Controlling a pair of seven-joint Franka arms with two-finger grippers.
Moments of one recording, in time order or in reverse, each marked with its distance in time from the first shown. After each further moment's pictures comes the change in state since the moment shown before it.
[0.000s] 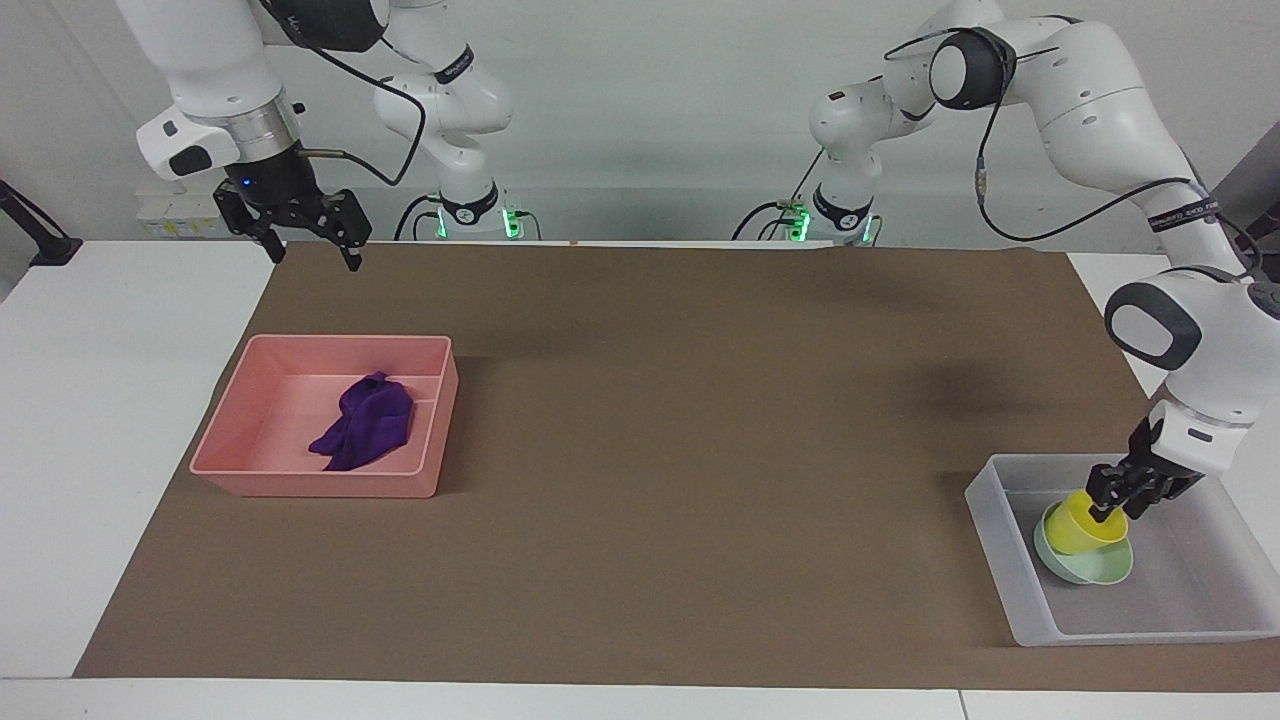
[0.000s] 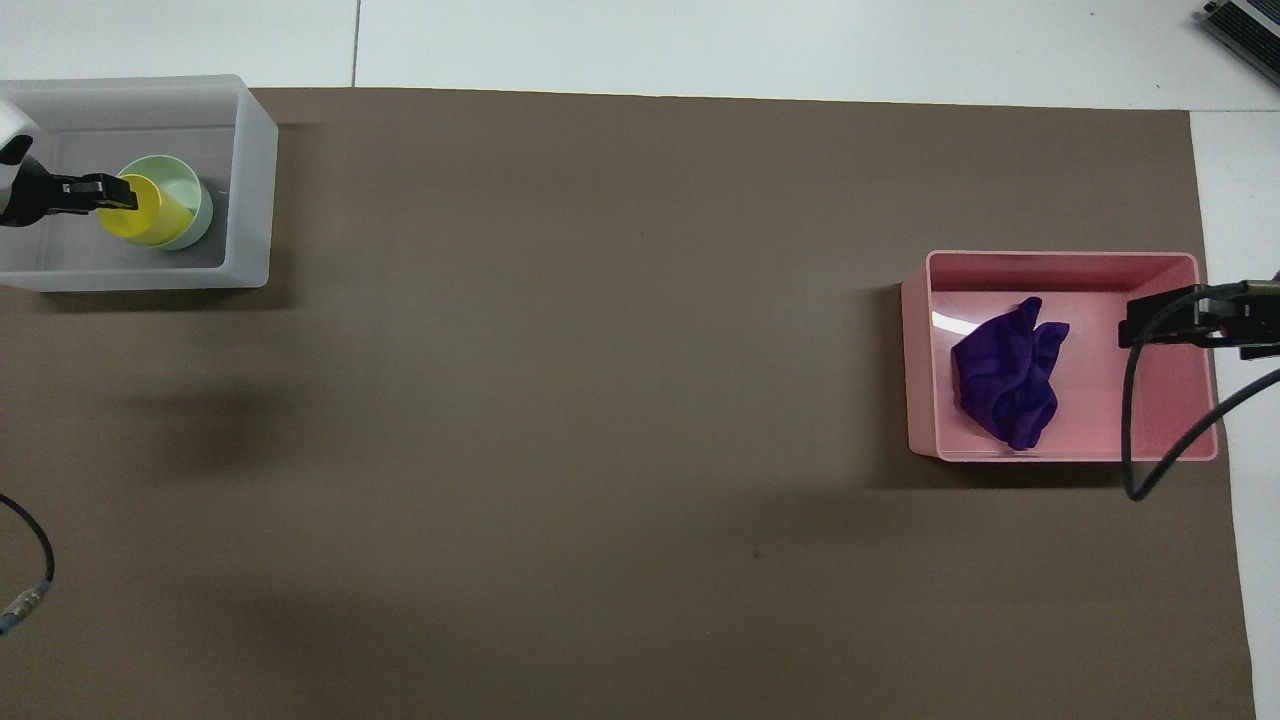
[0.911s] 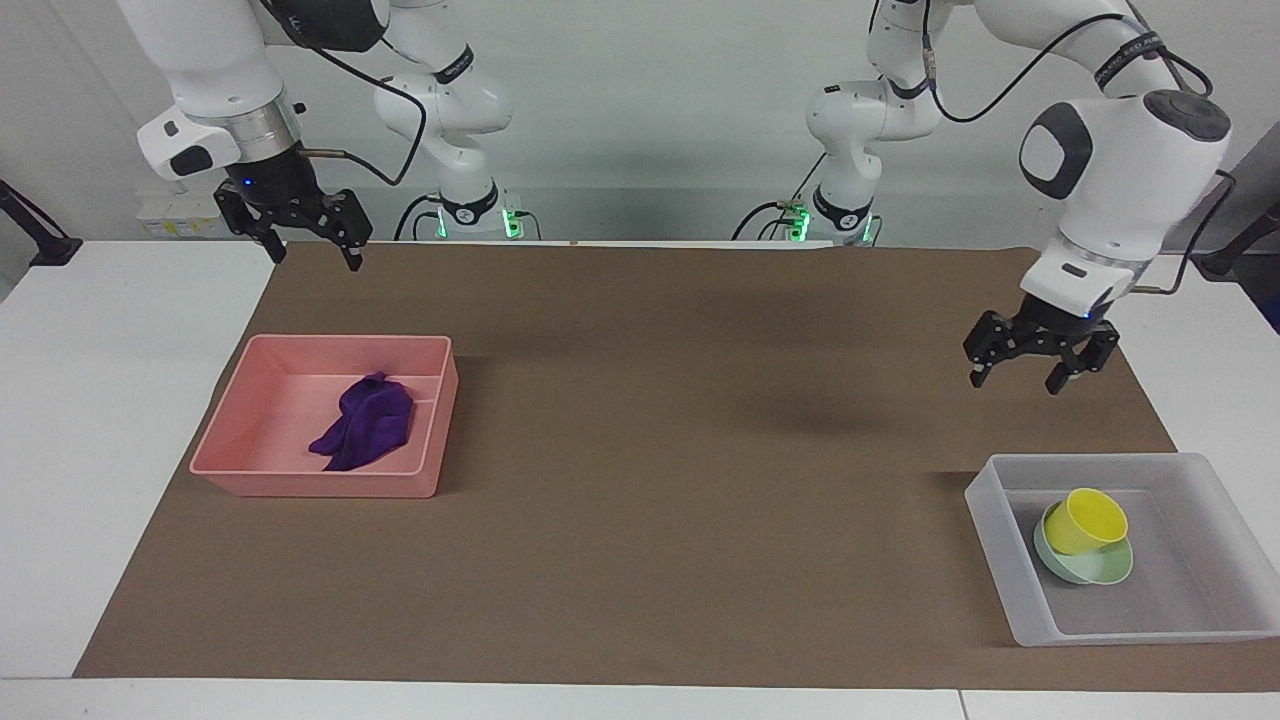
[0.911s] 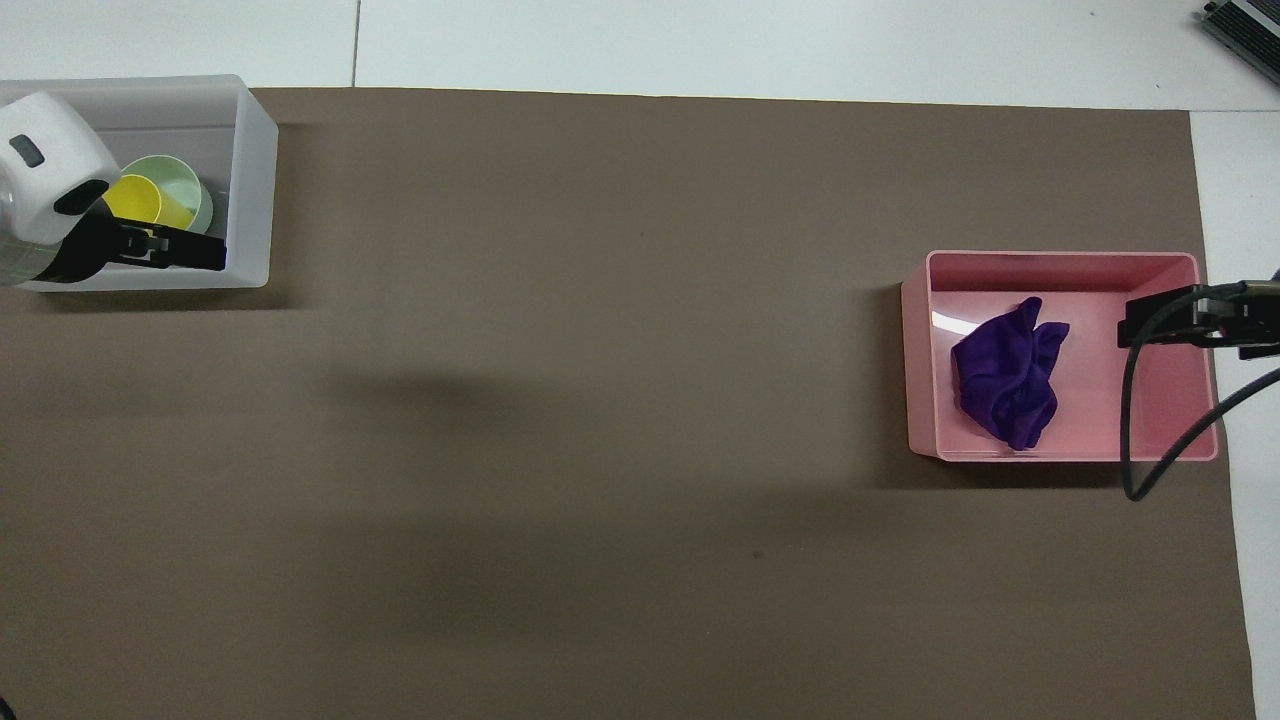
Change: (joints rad) left arm -0.262 -0.496 -0.009 -0.262 0.082 -0.322 -0.123; right arm 0.001 0.000 0.000 0.000 0.000 0.000 0.000
